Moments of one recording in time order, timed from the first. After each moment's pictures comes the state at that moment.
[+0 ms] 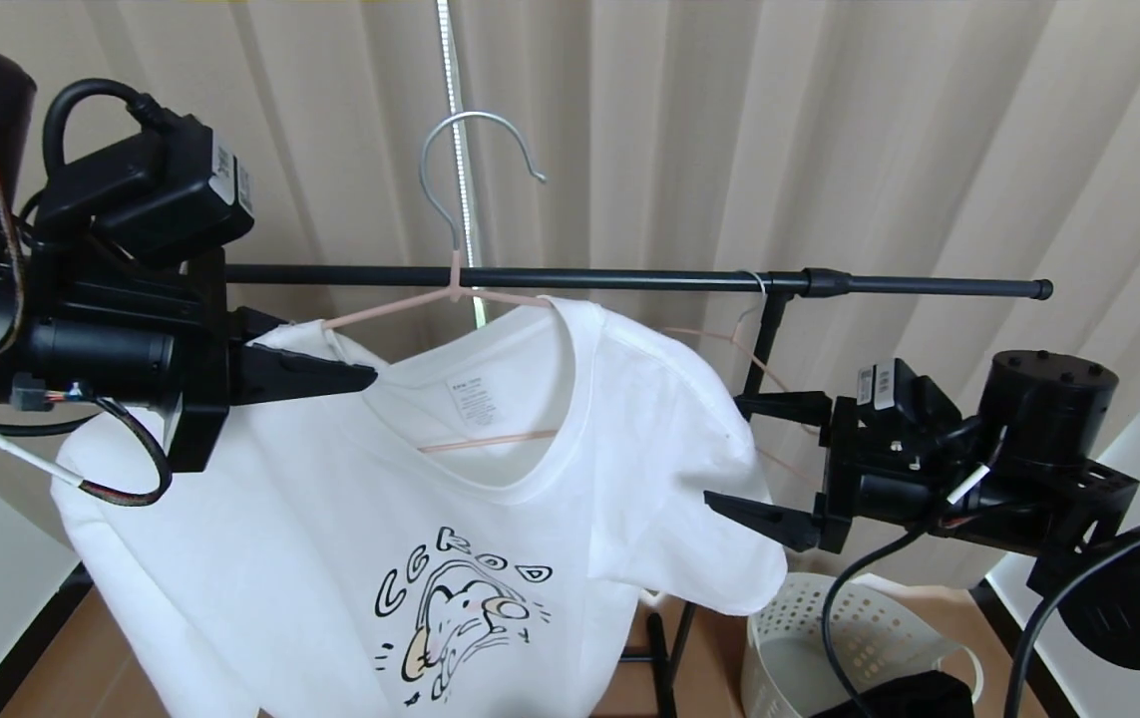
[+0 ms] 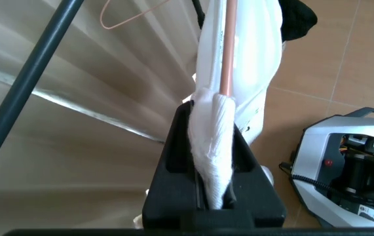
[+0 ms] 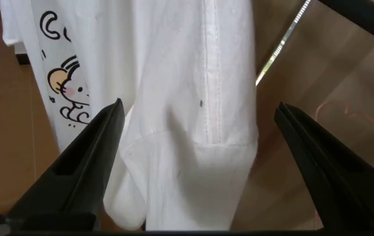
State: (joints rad) left arm -0.26 1.45 -1.29 0.43 -0.57 0.82; right arm 0.30 1.85 -0.59 -1.07 0.78 -0.36
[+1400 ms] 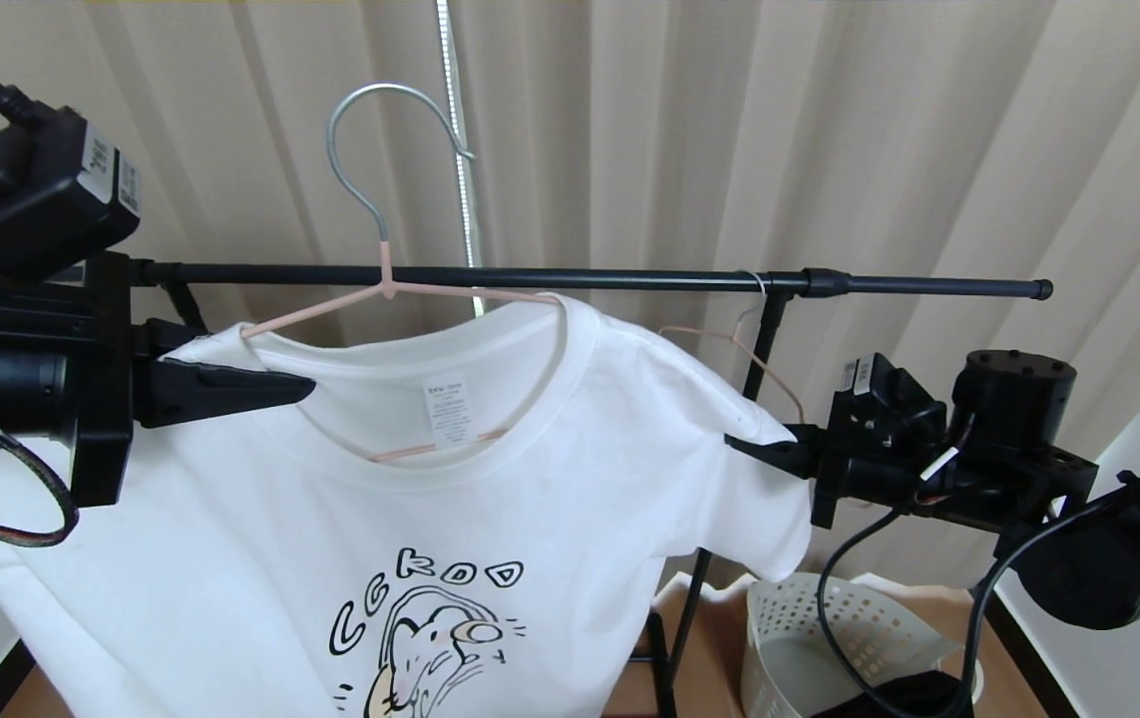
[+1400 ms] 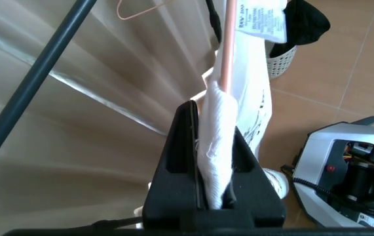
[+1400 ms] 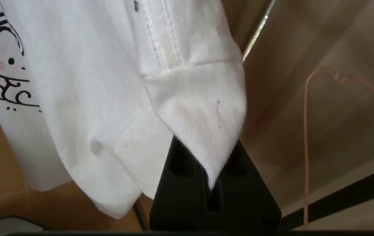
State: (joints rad) left arm -0.19 1.33 -1.21 0.43 -0.57 0.79; right arm 0.23 1.94 -0.67 -1.07 0.78 -0.36
